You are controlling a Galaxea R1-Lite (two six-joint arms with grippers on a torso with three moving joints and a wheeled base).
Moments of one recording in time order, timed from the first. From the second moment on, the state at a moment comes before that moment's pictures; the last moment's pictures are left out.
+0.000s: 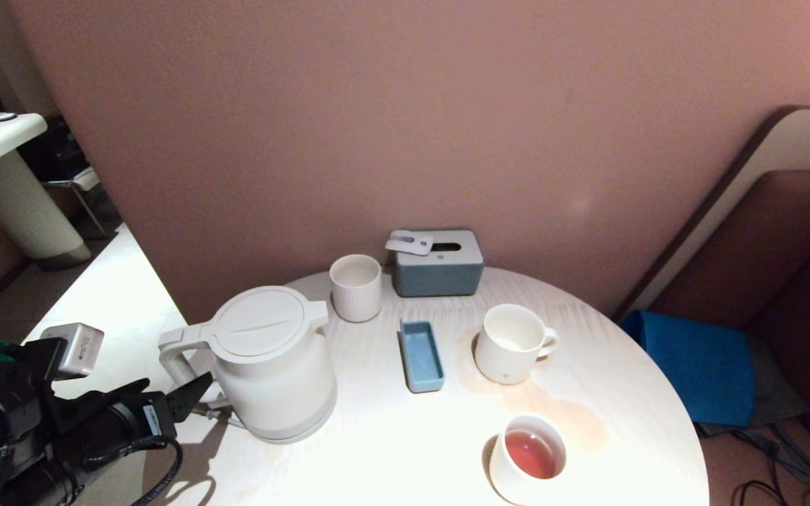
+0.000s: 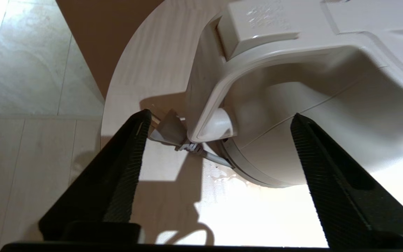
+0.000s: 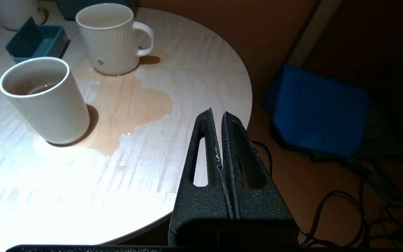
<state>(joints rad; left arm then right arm) -0.15 1.49 -0.12 -1.07 0.04 -0.23 -0.01 0.00 0.00 0.00 0.02 -0.02</state>
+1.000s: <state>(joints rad) -0.13 1.61 -0.12 -1.24 0.04 -0.17 -0.01 0.00 0.00 0.00 0.02 -0.02</state>
